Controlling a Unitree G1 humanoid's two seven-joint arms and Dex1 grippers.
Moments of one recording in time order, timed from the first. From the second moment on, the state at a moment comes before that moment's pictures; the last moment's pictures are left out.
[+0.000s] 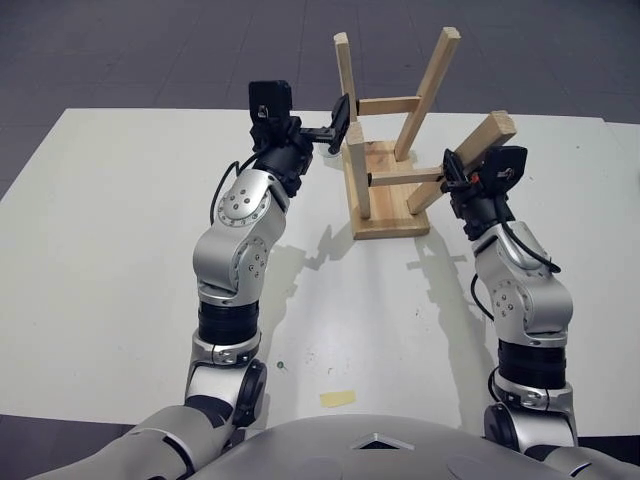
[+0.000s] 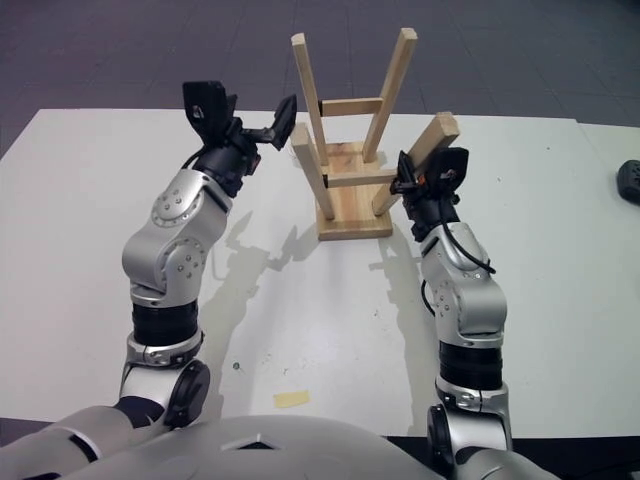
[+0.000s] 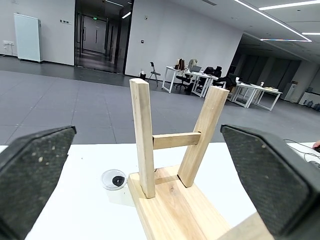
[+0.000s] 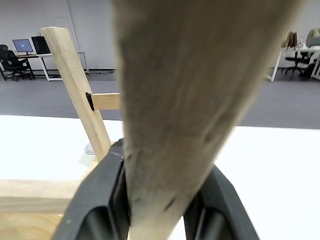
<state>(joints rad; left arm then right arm) -0.49 -0.05 -0.01 -0.28 -0.30 0.64 0.01 -0.21 -0.26 -0.06 -0.29 0.30 0.50 0.04</state>
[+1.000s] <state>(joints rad) -0.51 -0.05 0.02 -0.27 -0.30 0.64 0.01 -0.28 -0.23 -0.10 -0.22 0.34 0.59 0.03</state>
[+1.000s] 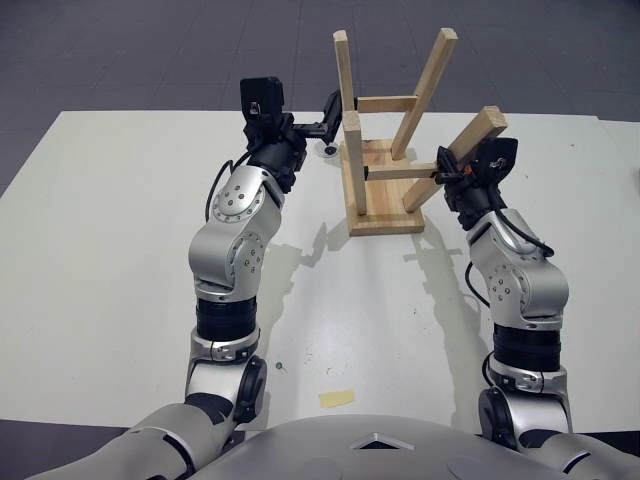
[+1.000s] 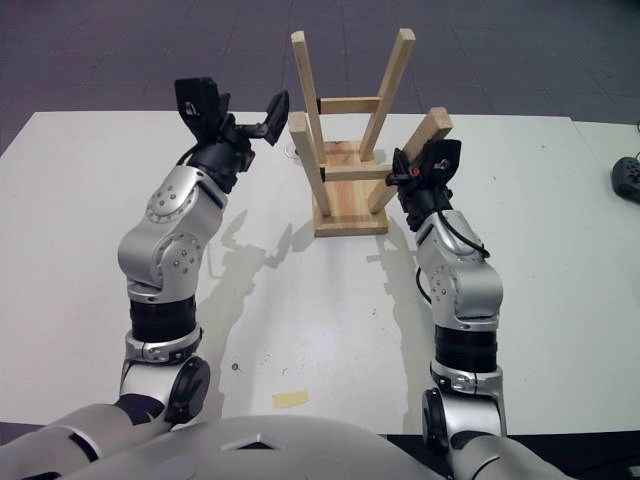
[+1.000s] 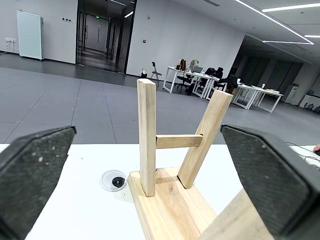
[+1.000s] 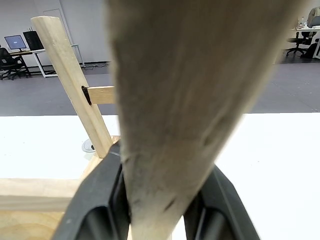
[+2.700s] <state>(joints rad) -0.46 -0.04 0.19 -0.19 -0.26 0.50 0.13 -0.37 -0.23 -0.37 -0.10 0.36 0.40 -0.13</state>
